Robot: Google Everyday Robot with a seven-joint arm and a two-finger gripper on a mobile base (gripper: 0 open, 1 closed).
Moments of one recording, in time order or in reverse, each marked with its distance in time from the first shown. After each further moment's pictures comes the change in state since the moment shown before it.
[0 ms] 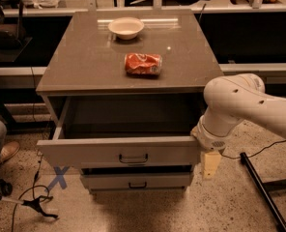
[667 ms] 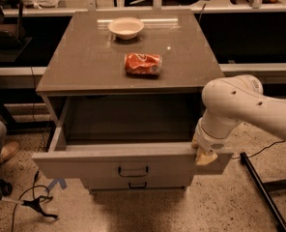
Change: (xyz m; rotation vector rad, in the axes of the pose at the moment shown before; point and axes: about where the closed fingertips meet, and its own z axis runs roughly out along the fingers) arm -0.004 0.008 0.003 -0.017 0.005 0.003
